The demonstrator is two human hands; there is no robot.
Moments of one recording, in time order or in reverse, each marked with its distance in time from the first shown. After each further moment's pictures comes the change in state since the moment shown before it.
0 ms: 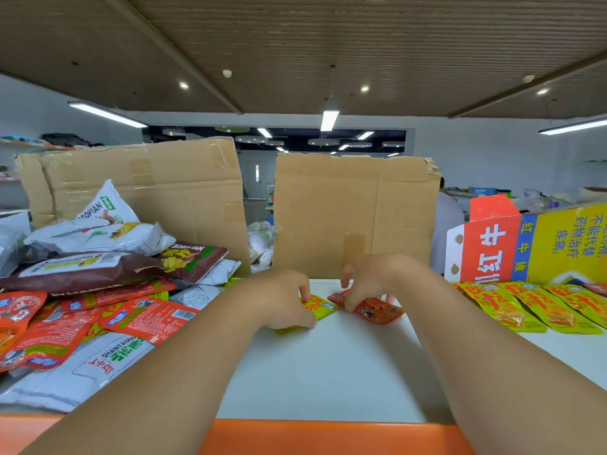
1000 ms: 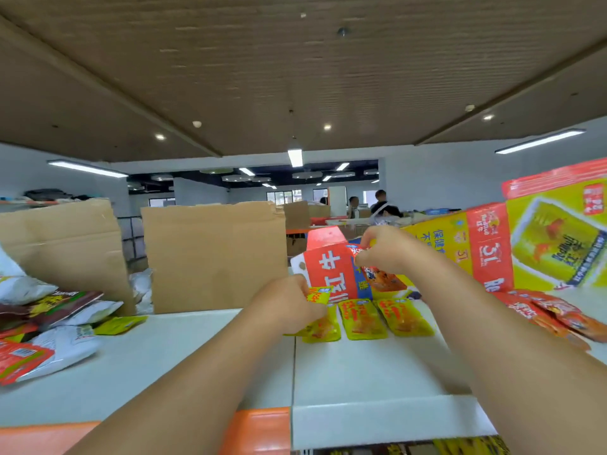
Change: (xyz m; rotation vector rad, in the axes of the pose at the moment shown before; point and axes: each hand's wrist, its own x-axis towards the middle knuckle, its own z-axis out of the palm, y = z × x) left_hand 0.033 0.299 0.043 -0.172 0.280 -0.040; right_hand -0.130 0.299 -0.050 0.407 0.555 0.085
